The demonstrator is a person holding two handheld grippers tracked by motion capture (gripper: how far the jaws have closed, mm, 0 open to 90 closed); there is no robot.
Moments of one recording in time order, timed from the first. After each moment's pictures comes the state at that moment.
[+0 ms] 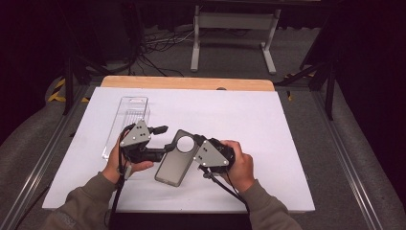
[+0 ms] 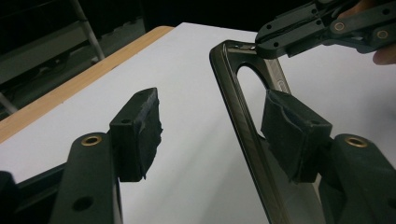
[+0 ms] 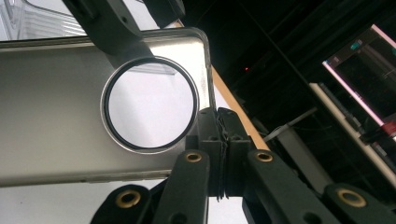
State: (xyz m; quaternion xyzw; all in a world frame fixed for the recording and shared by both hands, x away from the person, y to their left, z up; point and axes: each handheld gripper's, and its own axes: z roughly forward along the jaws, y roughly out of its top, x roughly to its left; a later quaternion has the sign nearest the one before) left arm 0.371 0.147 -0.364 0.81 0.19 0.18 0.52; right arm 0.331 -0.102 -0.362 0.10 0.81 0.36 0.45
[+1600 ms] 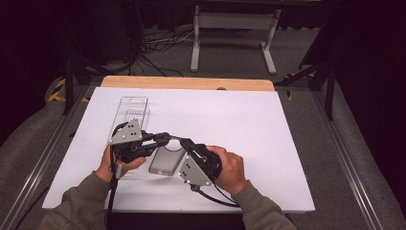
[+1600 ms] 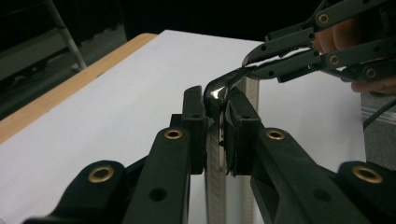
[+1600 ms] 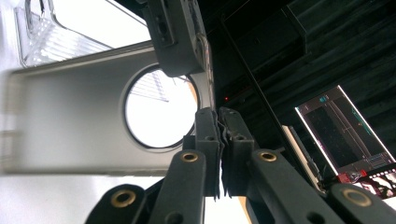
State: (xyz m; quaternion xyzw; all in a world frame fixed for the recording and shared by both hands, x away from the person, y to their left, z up) left arm 0.367 0.163 -0.352 0.82 0.15 0.16 0.53; right arm 0.311 -0.072 -0.365 0.01 0.78 0.35 0.51
